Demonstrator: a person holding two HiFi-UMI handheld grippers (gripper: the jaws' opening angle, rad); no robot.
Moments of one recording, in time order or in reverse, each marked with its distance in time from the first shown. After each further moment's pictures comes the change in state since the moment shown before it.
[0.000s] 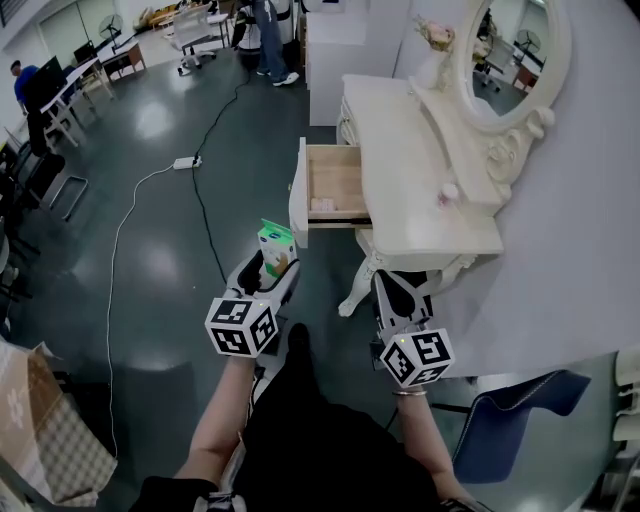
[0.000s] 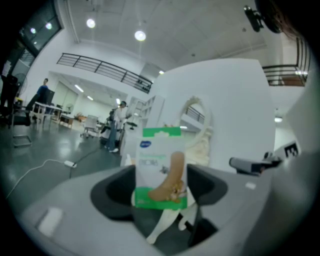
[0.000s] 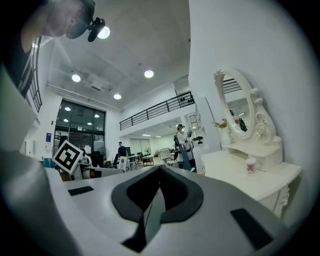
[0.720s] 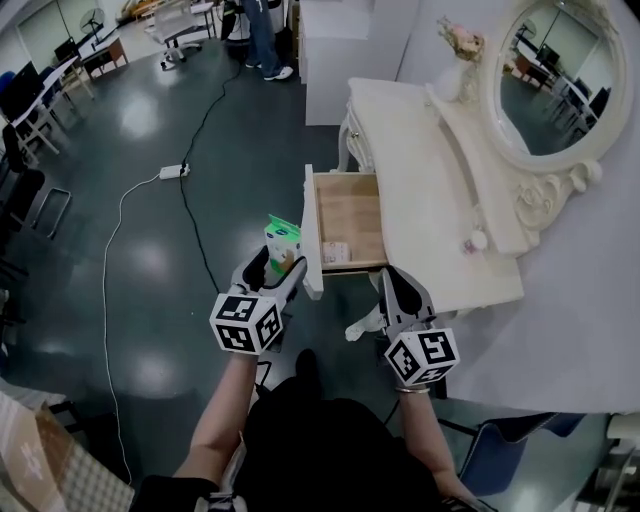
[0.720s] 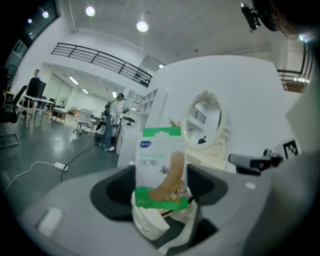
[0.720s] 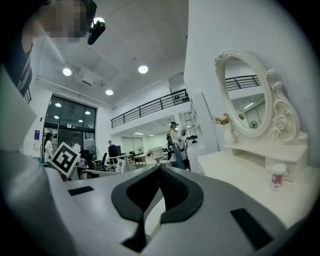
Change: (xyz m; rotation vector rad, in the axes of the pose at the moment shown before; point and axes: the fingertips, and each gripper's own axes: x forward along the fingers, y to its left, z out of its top) left arm 0.159 0.114 0.047 -0.012 0.052 -0.061; right arm 0.185 -0.062 0.012 0.005 0.016 -0.084
